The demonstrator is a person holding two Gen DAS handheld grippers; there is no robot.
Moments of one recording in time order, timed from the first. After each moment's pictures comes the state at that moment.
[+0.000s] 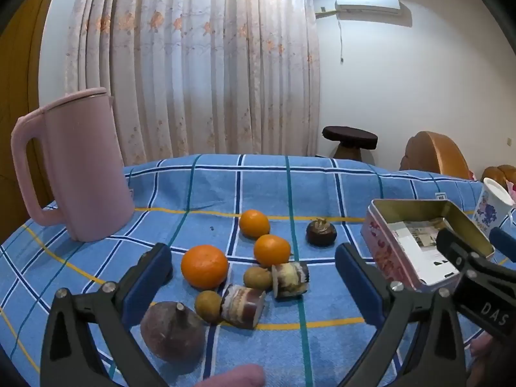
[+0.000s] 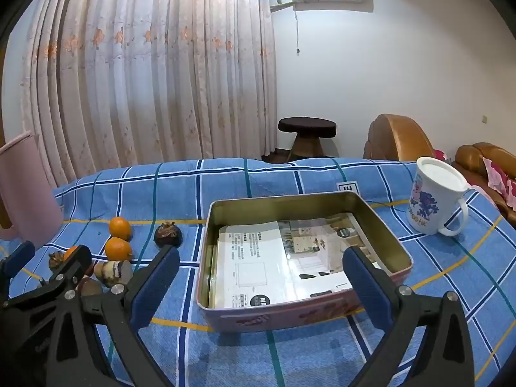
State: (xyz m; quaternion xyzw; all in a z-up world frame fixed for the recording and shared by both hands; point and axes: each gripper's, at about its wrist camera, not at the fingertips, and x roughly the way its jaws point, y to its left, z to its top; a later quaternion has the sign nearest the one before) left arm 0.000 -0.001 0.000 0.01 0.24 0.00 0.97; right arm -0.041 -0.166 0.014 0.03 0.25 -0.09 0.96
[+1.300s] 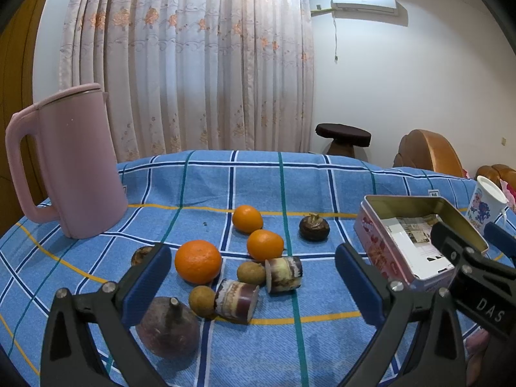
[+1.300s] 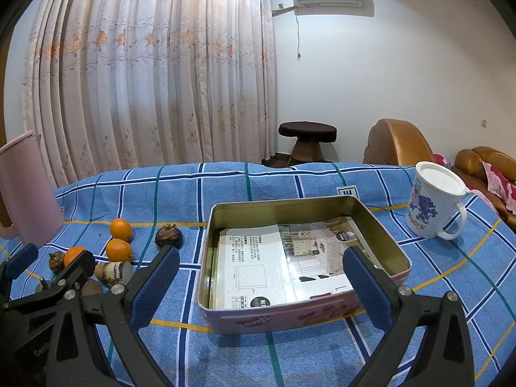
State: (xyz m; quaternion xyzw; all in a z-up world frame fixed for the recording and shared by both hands) left arm -0.003 -0.001 -0.002 0.00 0.24 -0.02 0.97; right arm -0.043 -0.166 0.013 0.02 0.24 -0.09 0.97
